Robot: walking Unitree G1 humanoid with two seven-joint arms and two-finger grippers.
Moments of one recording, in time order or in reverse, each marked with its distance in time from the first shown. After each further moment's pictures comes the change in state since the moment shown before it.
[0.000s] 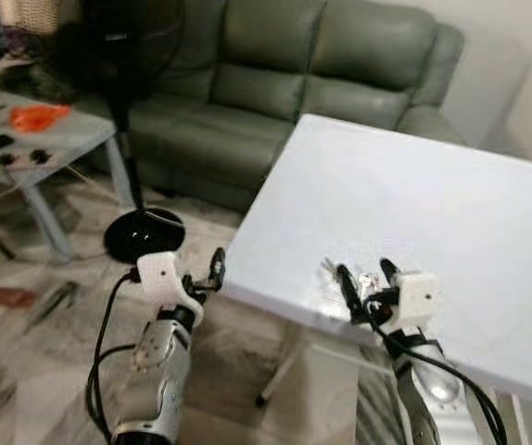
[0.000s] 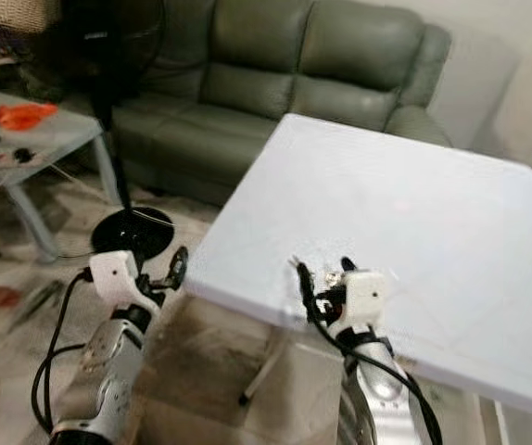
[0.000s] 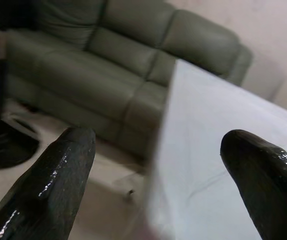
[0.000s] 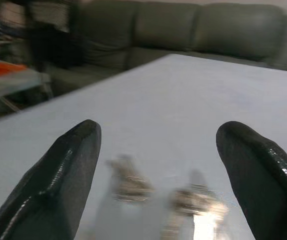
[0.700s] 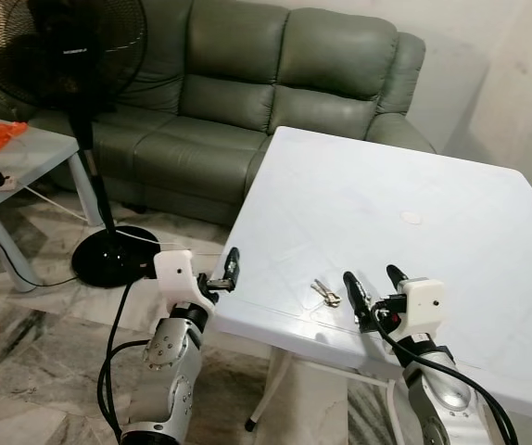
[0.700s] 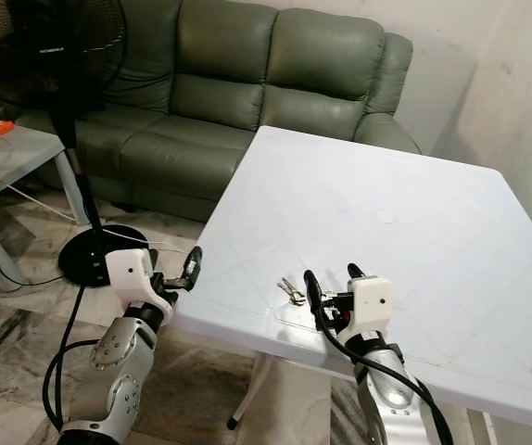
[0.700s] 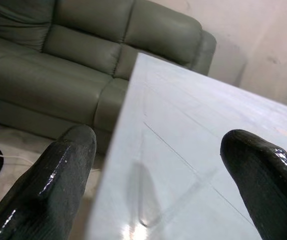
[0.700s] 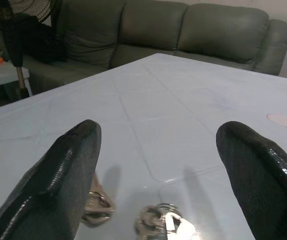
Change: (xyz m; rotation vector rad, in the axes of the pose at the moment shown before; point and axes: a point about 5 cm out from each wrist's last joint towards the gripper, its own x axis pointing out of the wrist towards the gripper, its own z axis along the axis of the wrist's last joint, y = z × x) left arm -0.002 -0.021 -0.008 0.065 0.040 -0.095; right arm -0.005 -0.010 -0.001 -0.038 0.022 0.021
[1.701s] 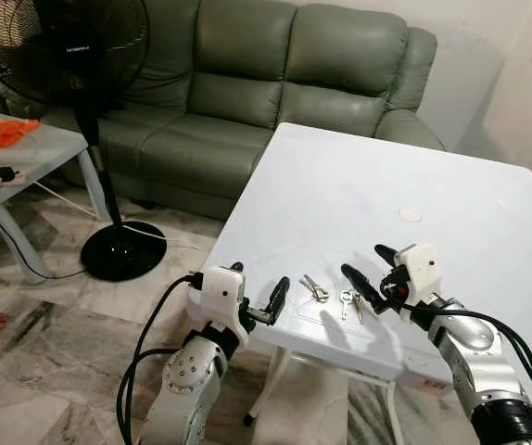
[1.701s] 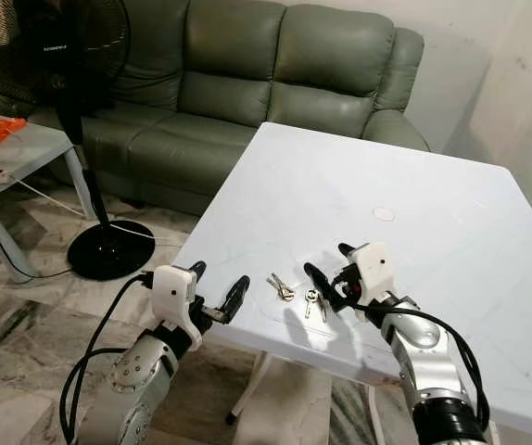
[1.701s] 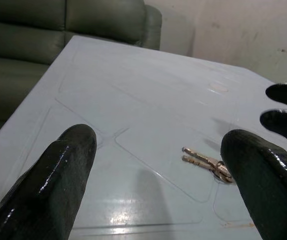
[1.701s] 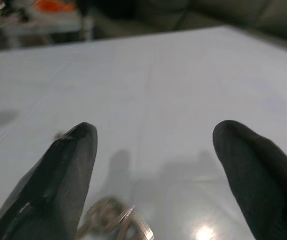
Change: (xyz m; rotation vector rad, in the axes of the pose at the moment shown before) left arm -0.019 -0.038 -0.011 0.090 0.066 -0.253; right arm 0.041 -0.042 0.005 -0.146 0.163 0.356
